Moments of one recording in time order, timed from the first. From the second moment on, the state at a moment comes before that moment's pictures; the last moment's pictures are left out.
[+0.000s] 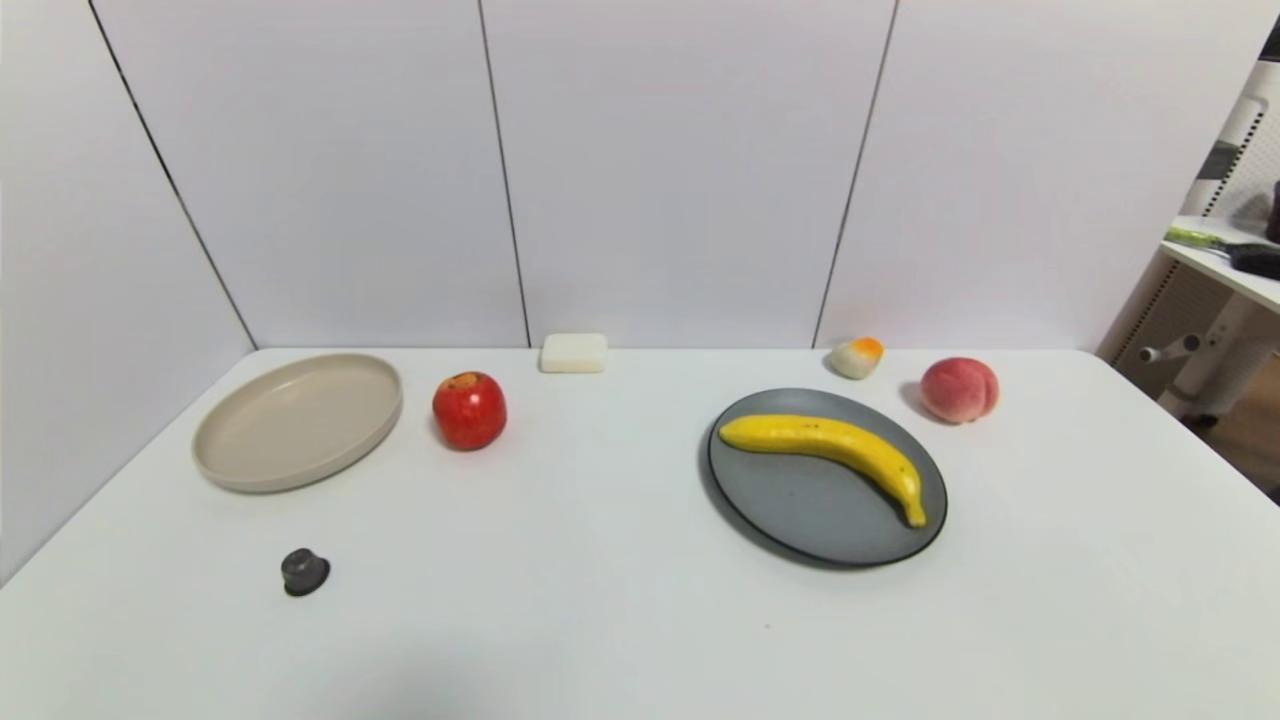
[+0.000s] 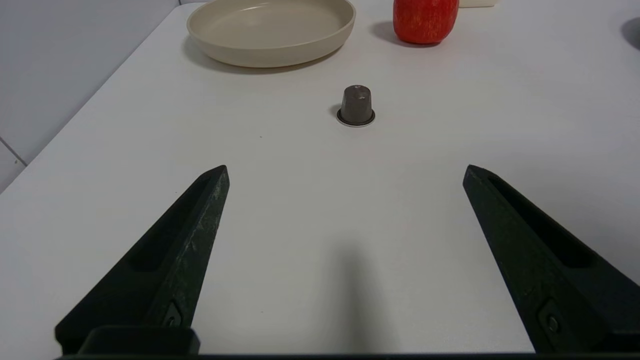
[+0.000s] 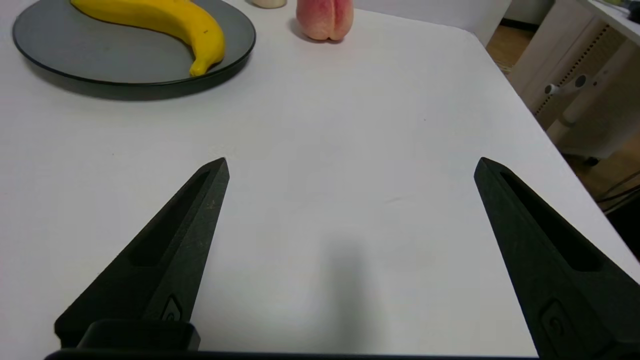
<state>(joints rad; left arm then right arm) 0.00 0.00 0.00 0.00 0.00 0.00 0.01 0.17 -0.02 -0.10 -0.06 -0.18</state>
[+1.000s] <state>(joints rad) 0.00 0.00 0.00 0.00 0.00 0.00 0.00 0.00 0.00 0.00 0.00 -0.02</state>
